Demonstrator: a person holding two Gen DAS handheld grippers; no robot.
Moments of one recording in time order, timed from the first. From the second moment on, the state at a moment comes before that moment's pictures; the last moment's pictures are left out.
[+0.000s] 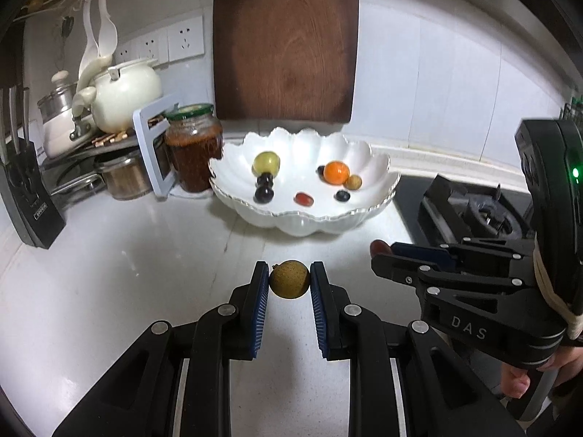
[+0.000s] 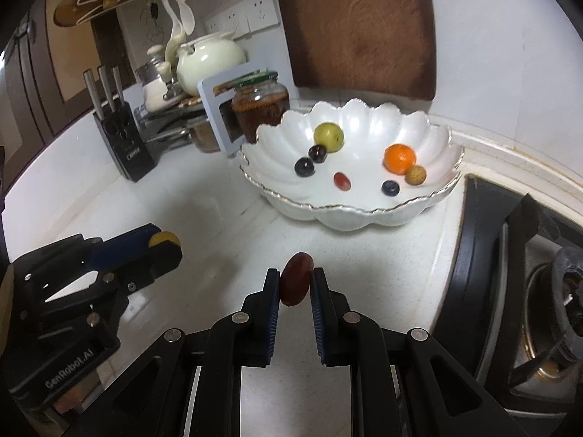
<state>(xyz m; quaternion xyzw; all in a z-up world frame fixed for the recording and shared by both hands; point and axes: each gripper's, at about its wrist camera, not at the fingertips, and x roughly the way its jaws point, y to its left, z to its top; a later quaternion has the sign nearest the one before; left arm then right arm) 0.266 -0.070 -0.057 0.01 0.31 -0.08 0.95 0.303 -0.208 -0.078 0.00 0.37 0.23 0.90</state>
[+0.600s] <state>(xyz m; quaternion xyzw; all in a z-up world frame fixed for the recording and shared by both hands) 0.272 -0.056 -0.014 0.01 0.26 -0.11 0.96 0.285 -0.208 -0.028 0.02 0.30 0.17 0.94</state>
